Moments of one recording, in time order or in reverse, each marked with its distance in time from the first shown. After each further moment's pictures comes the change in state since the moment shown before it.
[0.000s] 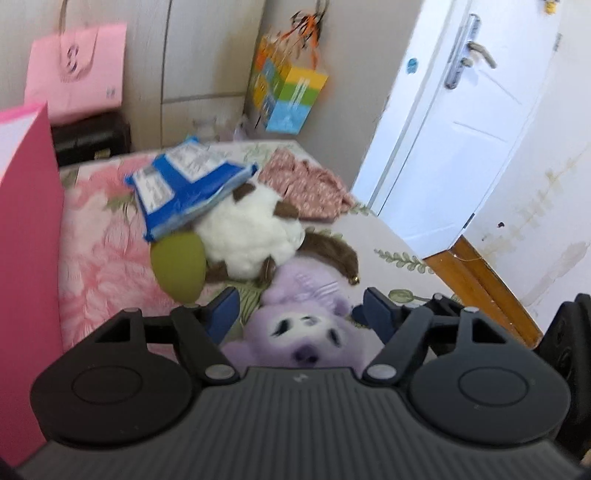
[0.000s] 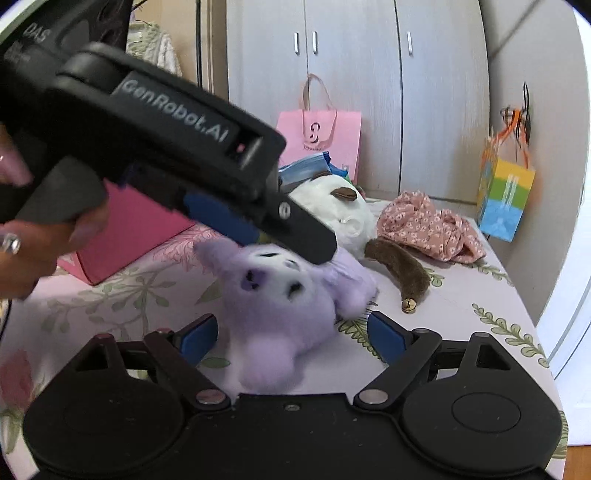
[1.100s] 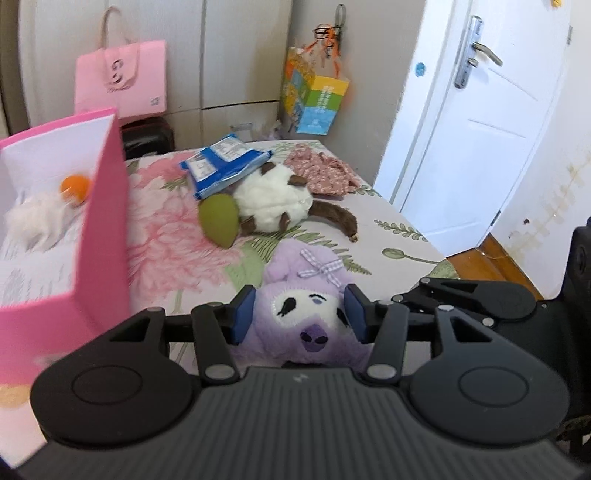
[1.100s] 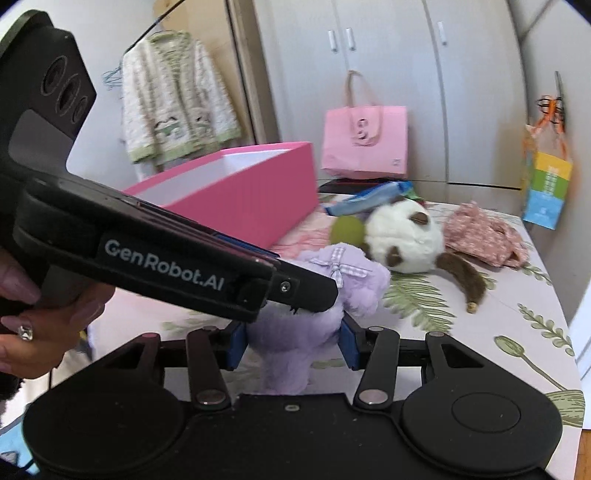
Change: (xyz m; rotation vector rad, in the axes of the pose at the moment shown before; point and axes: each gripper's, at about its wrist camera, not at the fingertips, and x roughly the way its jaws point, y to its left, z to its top) left arm -0.085 -0.033 -0.036 -0.028 0.001 0.158; right arm -0.054 0.033 0.036 0.065 0.063 0.198
